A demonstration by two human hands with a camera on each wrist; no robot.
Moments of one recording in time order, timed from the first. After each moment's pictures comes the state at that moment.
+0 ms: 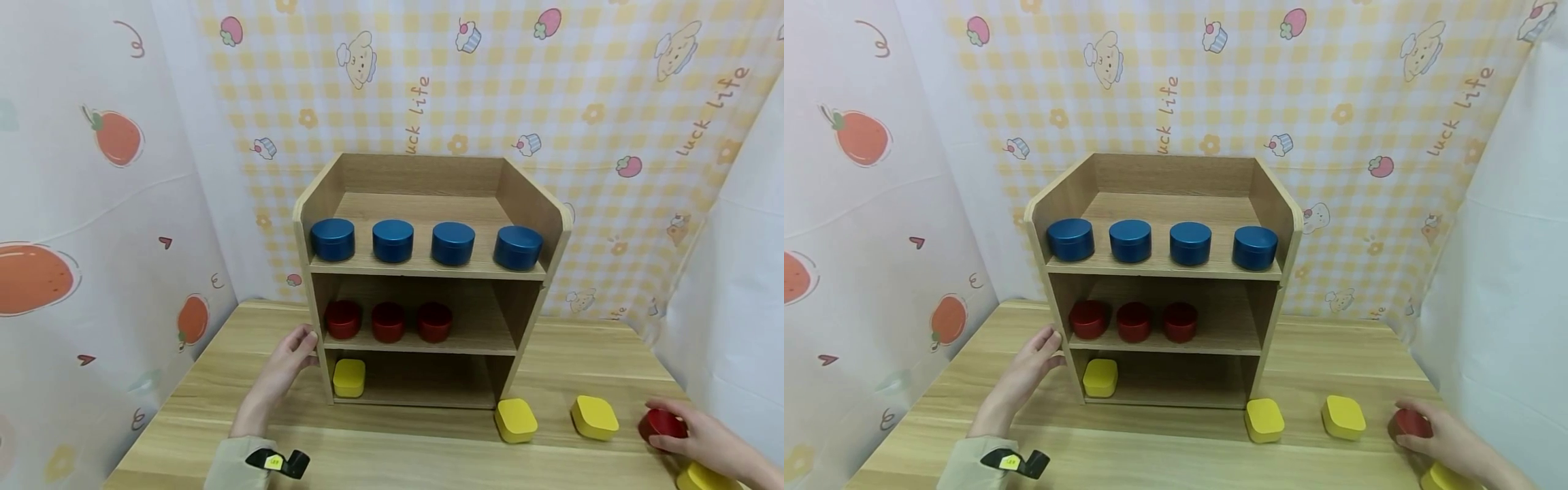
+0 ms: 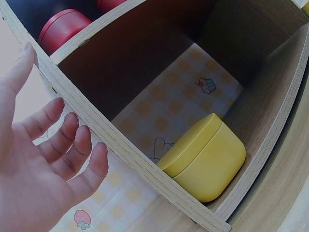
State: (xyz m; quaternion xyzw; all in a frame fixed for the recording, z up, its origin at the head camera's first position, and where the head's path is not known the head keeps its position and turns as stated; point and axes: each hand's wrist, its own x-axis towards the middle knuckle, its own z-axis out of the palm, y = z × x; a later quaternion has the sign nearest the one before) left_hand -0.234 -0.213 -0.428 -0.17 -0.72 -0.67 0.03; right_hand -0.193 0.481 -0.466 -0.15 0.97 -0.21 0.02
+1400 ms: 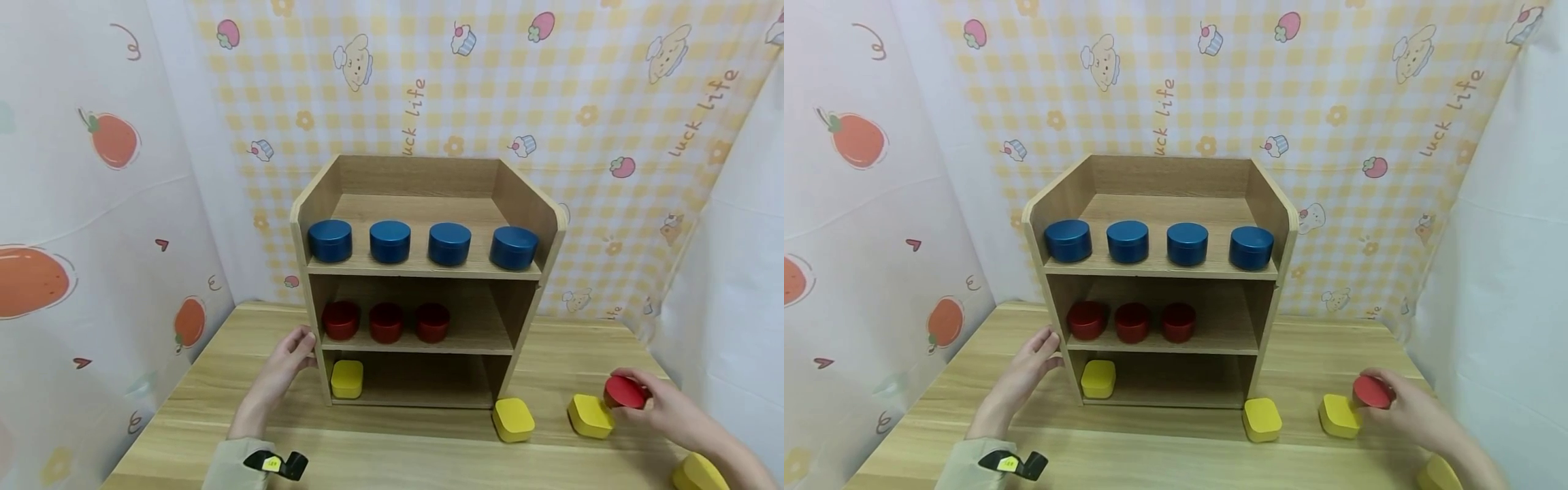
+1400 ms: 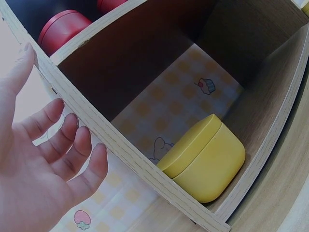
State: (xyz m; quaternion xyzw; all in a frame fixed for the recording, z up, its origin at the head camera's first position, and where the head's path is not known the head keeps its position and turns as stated) left_hand -0.234 -0.213 -0.429 -0.18 -0.71 -0.68 0.03; right_hand -0.201 0.420 -0.437 -0.21 0.93 -0.29 -0.10
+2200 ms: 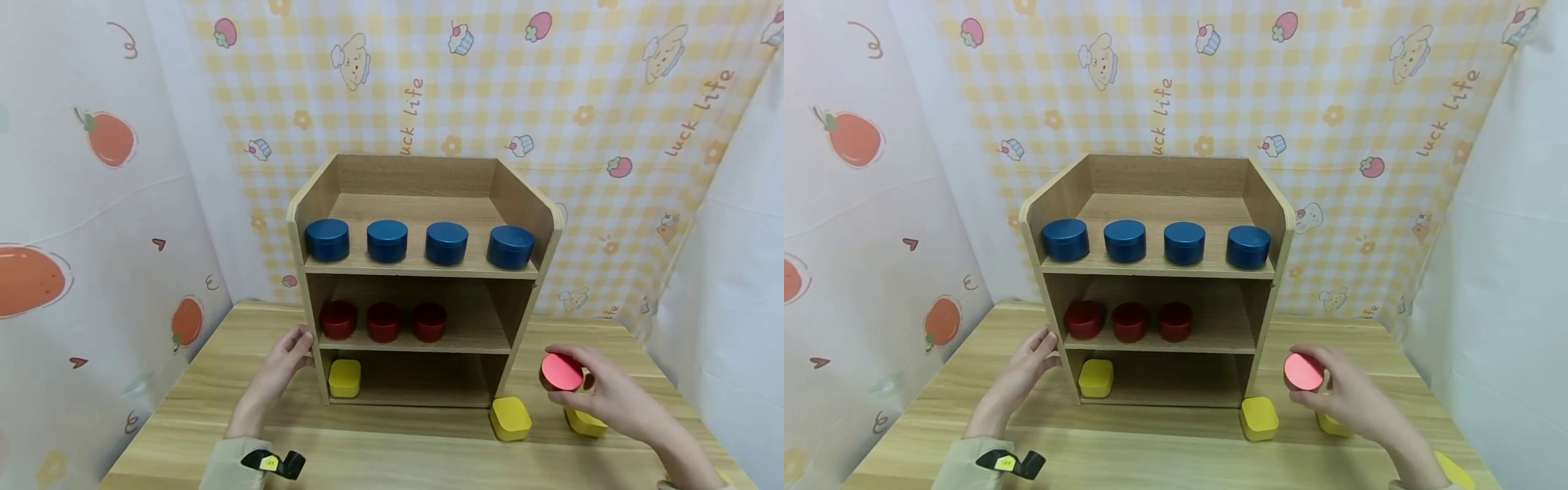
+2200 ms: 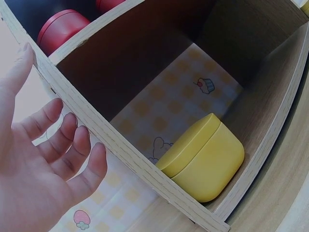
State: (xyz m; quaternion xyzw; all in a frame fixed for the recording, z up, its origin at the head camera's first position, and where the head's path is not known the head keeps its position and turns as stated) left_hand -0.234 -0.212 -0.428 -0.18 -0.72 -0.68 0.04; right_hand -0.187 0.307 -0.377 -0.27 0.90 -0.29 -0.15
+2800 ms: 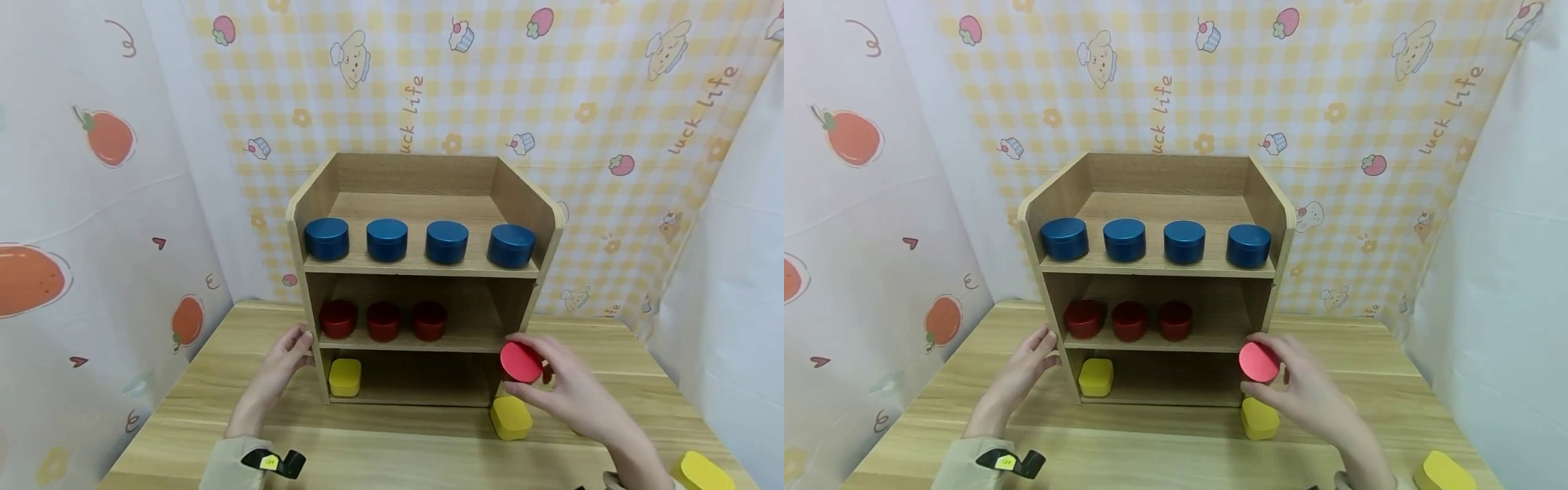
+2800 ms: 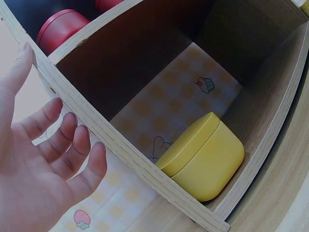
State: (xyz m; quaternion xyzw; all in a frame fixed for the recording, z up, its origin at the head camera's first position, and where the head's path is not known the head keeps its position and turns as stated) left_hand -0.234 -0.212 -0.429 -0.17 -0.71 -0.68 0.04; right_hand -0.176 0.239 -0.355 -0.27 0.89 -0.31 -0.18
